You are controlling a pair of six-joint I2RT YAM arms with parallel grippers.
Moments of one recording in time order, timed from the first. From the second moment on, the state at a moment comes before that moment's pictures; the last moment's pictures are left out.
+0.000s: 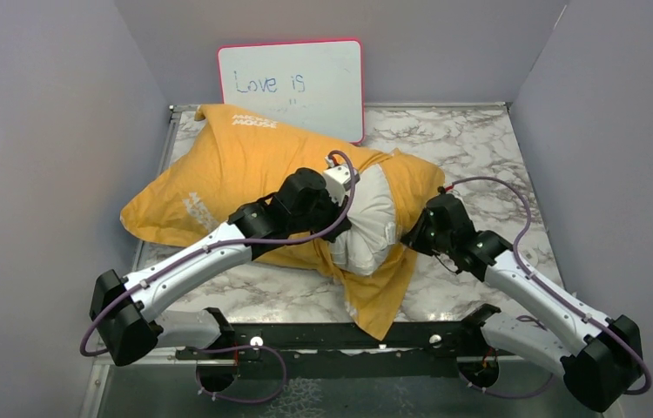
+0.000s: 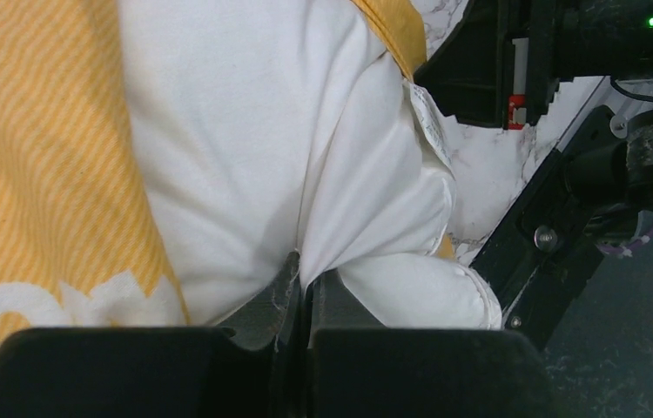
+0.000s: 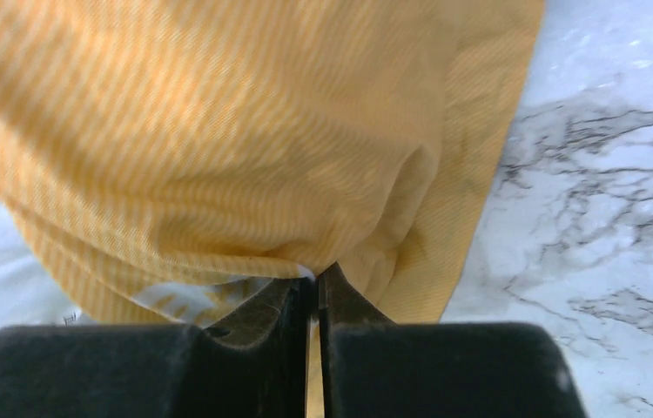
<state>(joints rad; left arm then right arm) -0.88 1.24 1.08 -0.40 0.12 -0.23 0.55 0.95 0.65 -0.49 0.08 0.80</state>
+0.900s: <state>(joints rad) -1.09 1.17 1.21 -0.48 0.08 -0.24 0.28 0.99 0.58 -0.36 -0.21 0.69</state>
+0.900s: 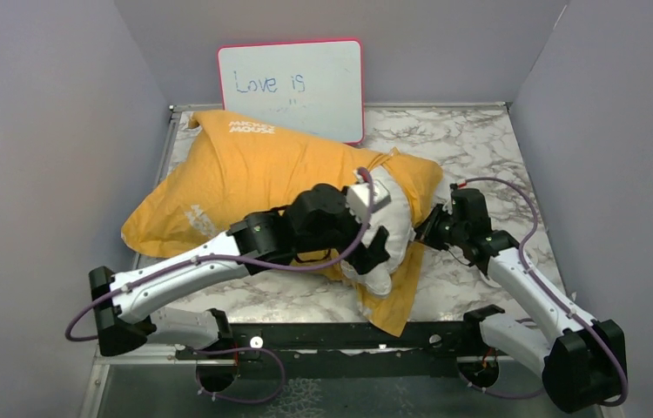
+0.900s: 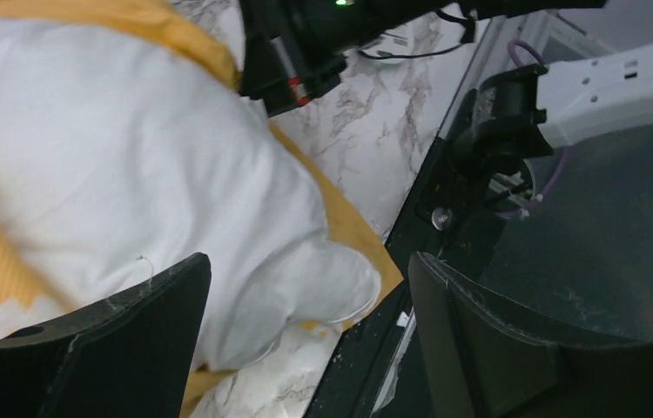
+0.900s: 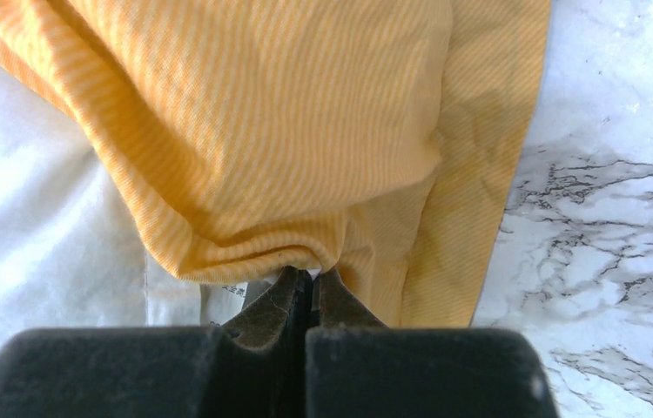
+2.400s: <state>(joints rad) -1.40 1.21 1.03 -0.46 -0.50 -0.37 0.11 1.10 0.62 -0.35 -0.37 0.76</state>
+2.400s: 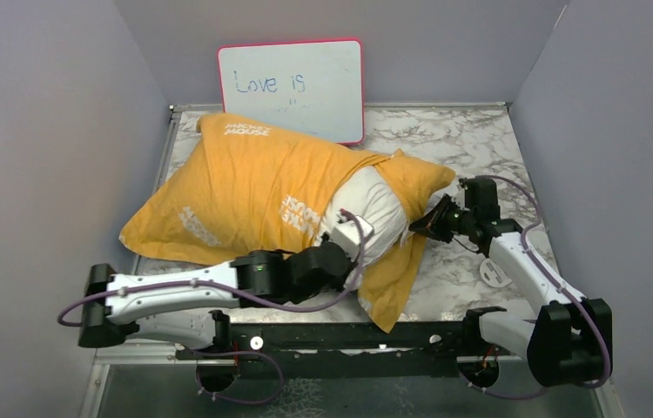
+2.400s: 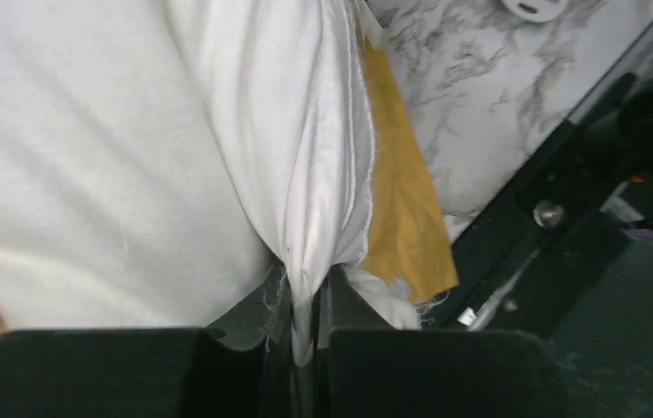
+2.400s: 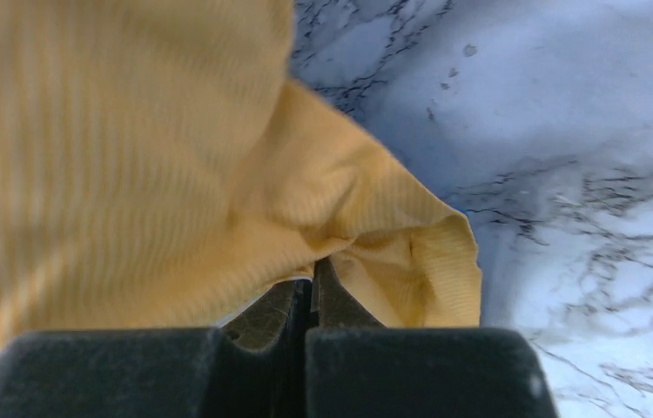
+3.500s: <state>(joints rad) -1.41 1.06 0.89 -0.45 -0.34 -0.49 0.01 1.08 0.82 -0.40 -0.58 0.42</state>
